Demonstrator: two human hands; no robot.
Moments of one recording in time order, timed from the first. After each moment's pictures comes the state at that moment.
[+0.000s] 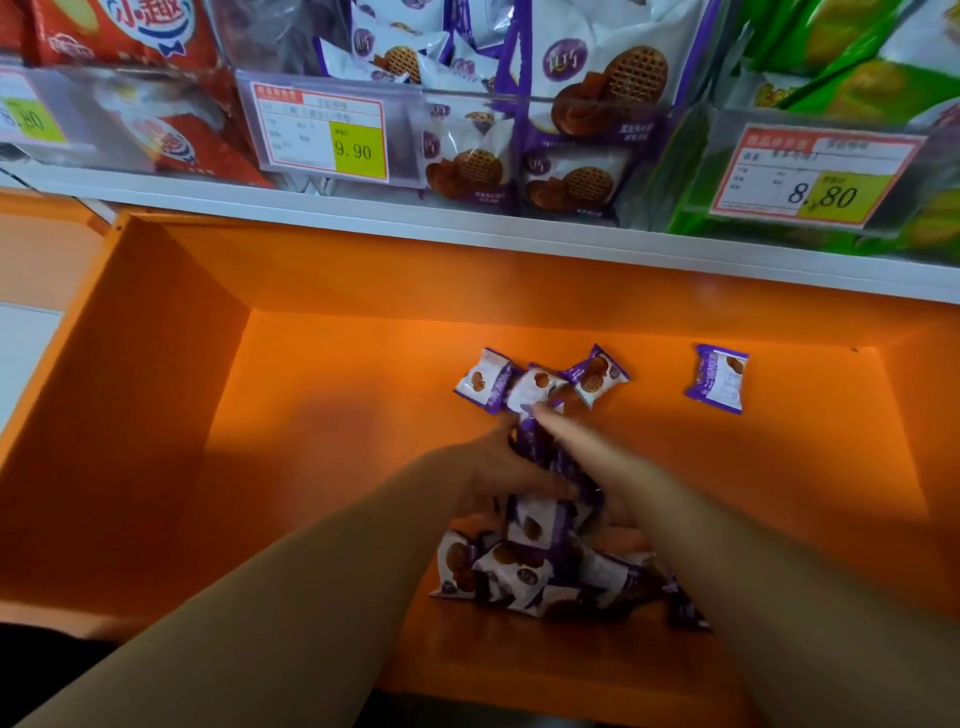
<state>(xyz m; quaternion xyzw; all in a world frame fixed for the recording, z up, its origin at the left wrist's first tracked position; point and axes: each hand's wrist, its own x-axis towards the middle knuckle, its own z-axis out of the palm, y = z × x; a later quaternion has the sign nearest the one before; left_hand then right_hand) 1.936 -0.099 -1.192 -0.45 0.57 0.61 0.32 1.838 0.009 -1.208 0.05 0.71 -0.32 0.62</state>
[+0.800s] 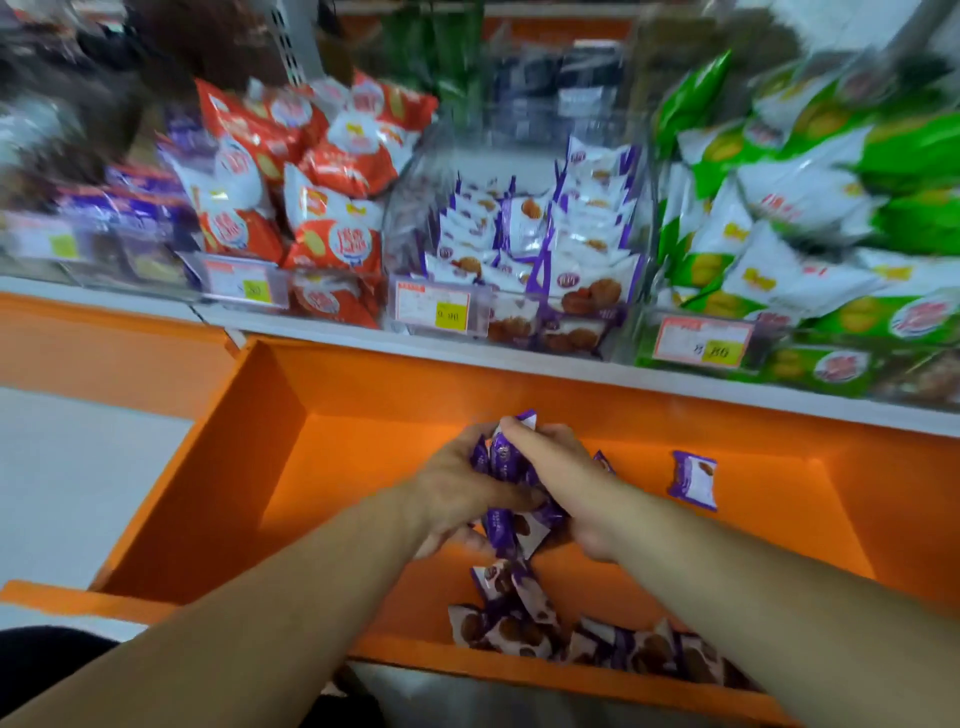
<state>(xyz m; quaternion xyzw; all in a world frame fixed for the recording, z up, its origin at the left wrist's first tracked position) 1.993 -0.122 -1.046 -0.37 0.63 0.68 0.07 1.888 -0.028 -1.059 -0.05 0.73 -0.48 0.49</state>
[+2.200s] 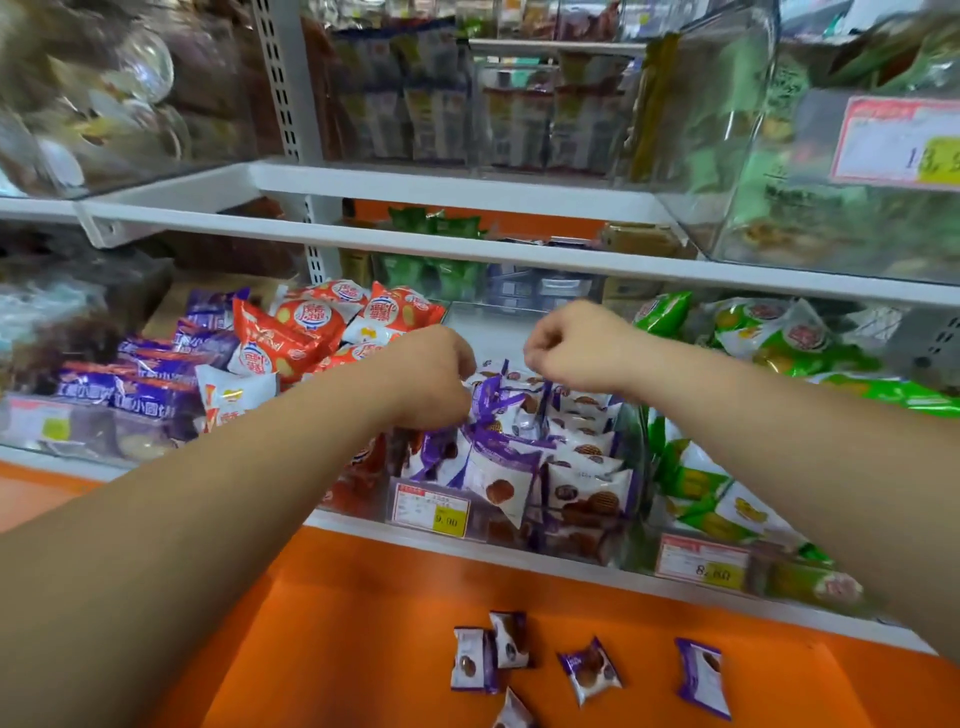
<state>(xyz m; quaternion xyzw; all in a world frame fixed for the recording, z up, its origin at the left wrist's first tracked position) 1.891 -0.260 -0.836 -0.28 0.94 0.18 -0.02 1.742 -0.148 -0.831 -0.44 0.86 -0.23 0.13</state>
